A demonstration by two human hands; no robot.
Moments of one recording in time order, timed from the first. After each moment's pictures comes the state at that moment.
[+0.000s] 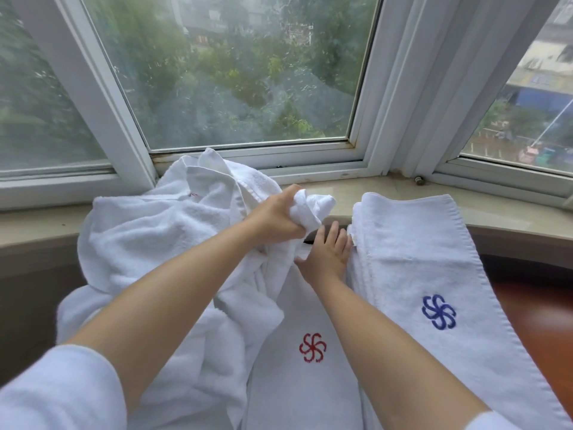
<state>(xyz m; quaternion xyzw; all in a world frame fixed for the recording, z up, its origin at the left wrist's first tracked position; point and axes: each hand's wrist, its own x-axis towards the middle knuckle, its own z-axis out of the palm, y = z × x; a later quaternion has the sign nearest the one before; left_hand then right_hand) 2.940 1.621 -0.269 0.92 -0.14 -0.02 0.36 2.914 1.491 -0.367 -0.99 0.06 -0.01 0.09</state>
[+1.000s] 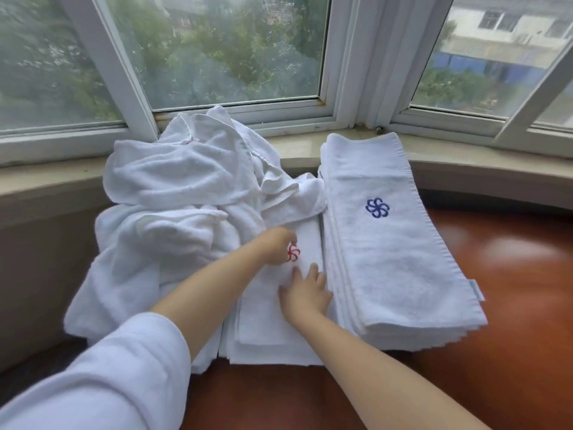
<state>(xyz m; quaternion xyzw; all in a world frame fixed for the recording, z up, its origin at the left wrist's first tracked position) 2.760 1.571 -0.328 0.96 -0.16 -0.20 0.08 2.663 1.484 -0.372 -0.98 0.09 0.17 0.11</state>
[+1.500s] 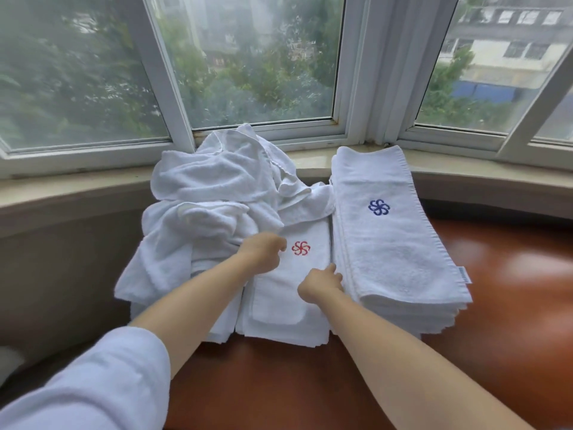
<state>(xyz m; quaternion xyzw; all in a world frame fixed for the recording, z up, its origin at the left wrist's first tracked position) 2.678 1.603 -0.301 0.99 -0.08 -0.10 0.05 2.635 1.464 -0.321 -0.95 0.08 0.26 0.13</state>
